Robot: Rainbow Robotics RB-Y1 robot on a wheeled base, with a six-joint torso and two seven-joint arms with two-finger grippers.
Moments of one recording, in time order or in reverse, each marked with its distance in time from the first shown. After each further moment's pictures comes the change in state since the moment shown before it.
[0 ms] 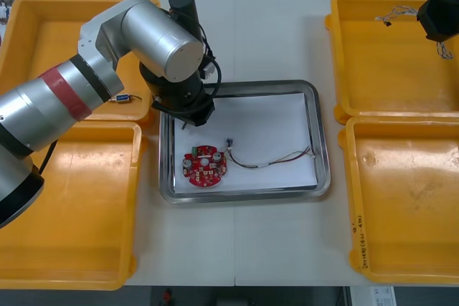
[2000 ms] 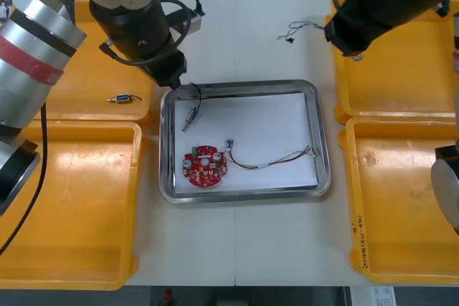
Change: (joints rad) right arm 0.000 0.099 0.284 -0.202 -0.282 0.000 0.058; left arm -0.001 0.000 0.386 -0.119 -0.105 0.293 -0.450
